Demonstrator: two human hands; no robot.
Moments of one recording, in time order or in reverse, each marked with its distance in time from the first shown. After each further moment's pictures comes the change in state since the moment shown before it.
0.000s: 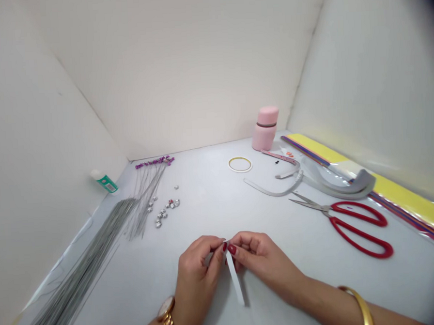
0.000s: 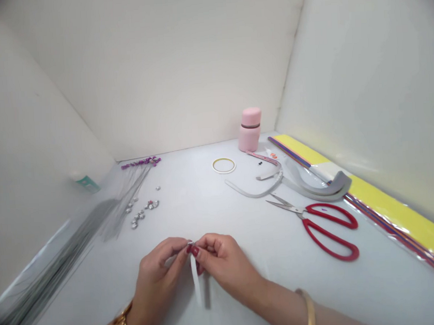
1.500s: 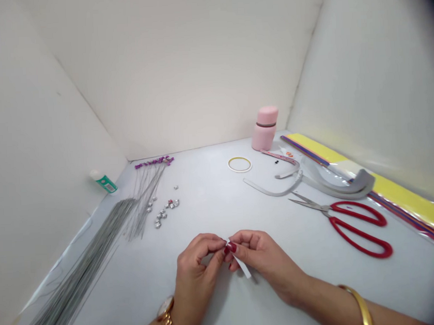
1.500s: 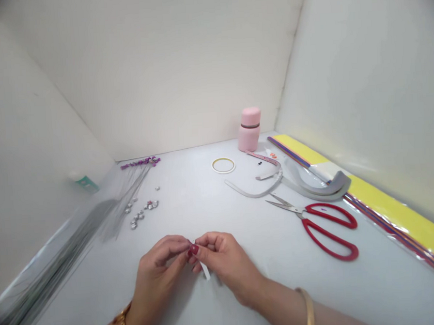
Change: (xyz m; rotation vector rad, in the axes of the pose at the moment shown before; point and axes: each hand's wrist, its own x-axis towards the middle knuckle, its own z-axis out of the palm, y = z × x) left_hand 0.002 -0.002 0.001 -0.157 0.032 -0.034; right_hand 0.000 -0.005 0.004 0.219 0.023 0.106
